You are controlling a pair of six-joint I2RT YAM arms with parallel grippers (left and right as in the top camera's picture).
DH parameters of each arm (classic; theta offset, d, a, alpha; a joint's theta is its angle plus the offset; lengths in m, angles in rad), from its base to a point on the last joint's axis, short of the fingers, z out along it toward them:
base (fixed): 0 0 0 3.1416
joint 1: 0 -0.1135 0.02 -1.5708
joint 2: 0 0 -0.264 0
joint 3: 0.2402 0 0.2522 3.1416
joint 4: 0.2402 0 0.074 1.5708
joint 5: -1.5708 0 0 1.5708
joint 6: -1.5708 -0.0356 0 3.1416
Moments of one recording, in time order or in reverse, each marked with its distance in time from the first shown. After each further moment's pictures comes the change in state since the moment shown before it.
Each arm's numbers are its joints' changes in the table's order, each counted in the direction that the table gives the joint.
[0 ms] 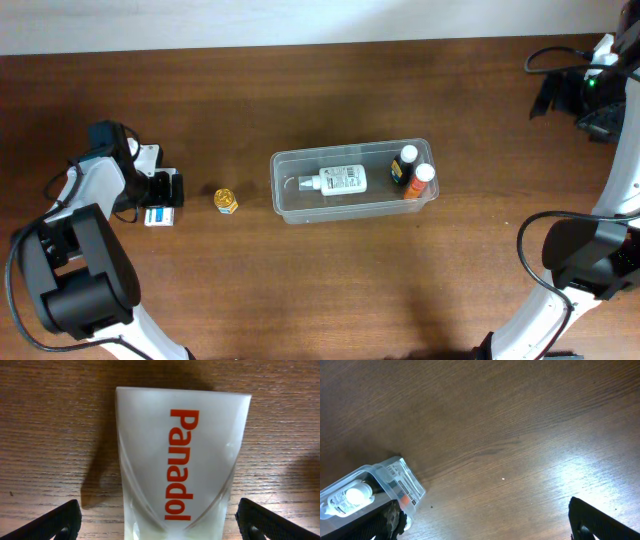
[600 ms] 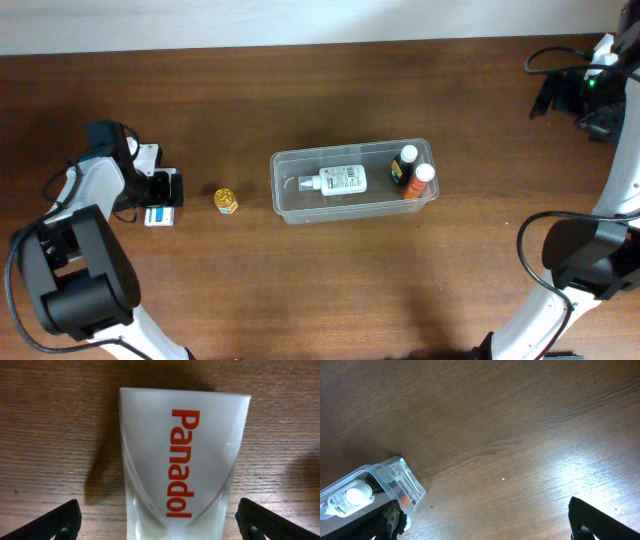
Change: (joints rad) left arm 0.000 0.007 0.000 0.000 0.008 0.000; right arm 0.000 0.000 0.000 0.000 0.000 0.000
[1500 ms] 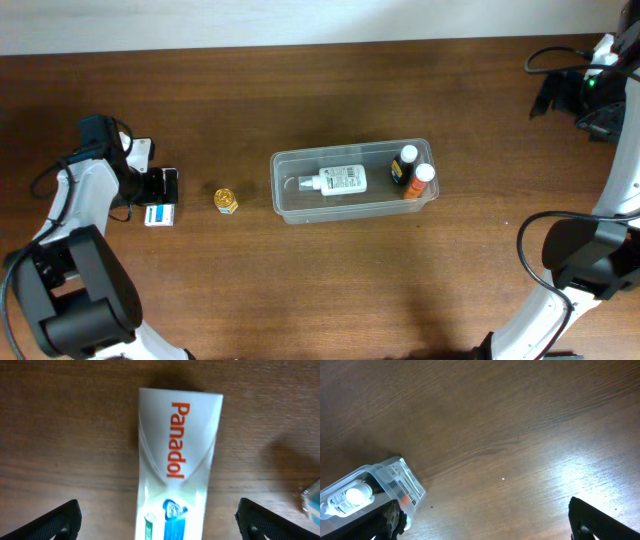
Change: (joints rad) left arm 0.000 0.094 0.000 0.051 0.016 0.014; right arm 0.000 0.000 0.000 0.000 0.000 0.000
